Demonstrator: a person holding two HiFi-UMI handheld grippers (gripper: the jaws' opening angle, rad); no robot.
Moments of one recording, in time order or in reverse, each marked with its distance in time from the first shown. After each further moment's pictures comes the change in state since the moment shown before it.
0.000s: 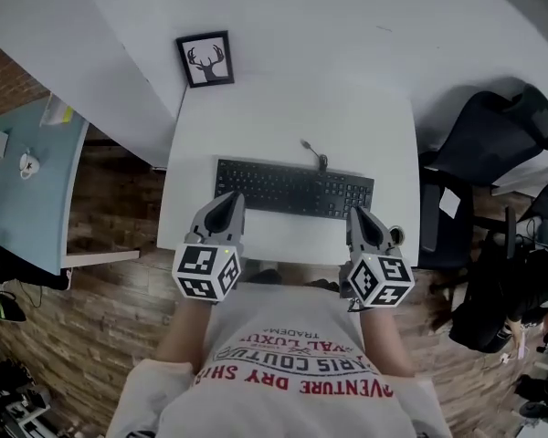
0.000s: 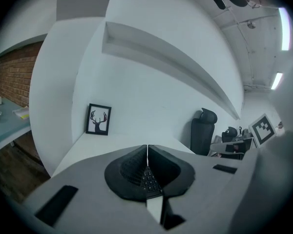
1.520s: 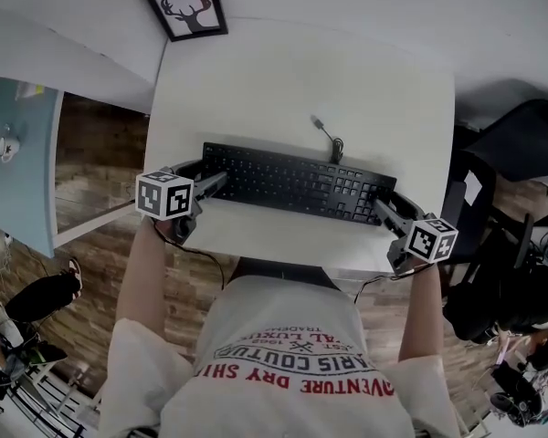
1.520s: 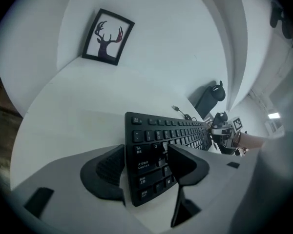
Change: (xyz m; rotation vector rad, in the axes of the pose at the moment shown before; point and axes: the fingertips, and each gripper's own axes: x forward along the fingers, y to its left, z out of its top) left arm 0.123 0.130 -0.160 -0.245 0.660 -0.182; right arm 0.106 -0.158 -0.125 0.226 0.526 0.264
